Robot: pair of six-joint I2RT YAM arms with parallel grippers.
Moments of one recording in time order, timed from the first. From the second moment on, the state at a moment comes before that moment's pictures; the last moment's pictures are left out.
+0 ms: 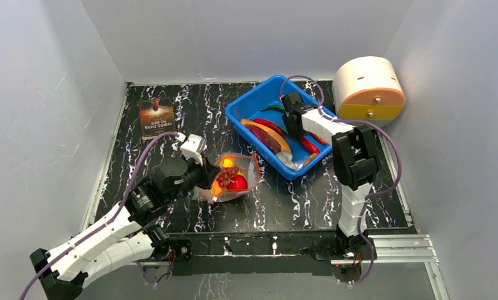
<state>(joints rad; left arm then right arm) -0.87 0.71 0.70 -0.38 -0.20 -0.40 0.36 1.98 1.47 -0.56 0.31 -0.05</state>
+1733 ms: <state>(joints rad) -0.87 0.72 0.70 -0.38 -0.20 -0.47 0.49 1.53 1.38 -0.60 0.20 0.05</state>
